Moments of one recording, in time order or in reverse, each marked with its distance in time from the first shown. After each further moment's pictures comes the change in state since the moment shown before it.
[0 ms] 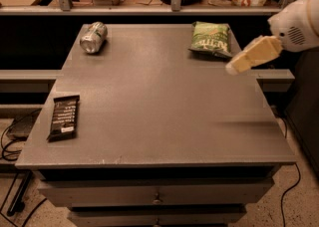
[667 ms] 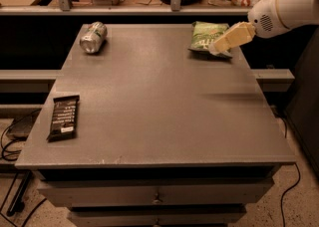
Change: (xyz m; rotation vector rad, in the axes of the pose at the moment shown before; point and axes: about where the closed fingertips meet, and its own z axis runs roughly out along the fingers) arm -0.038 -0.047 0.070 -0.037 -0.111 0.077
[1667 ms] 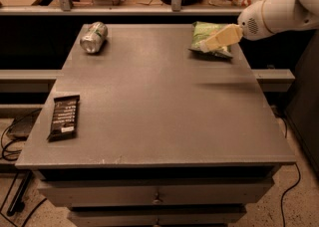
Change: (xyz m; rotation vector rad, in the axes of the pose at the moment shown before) arm -0.001 -0.017 0.039 0.012 -0.033 0.077
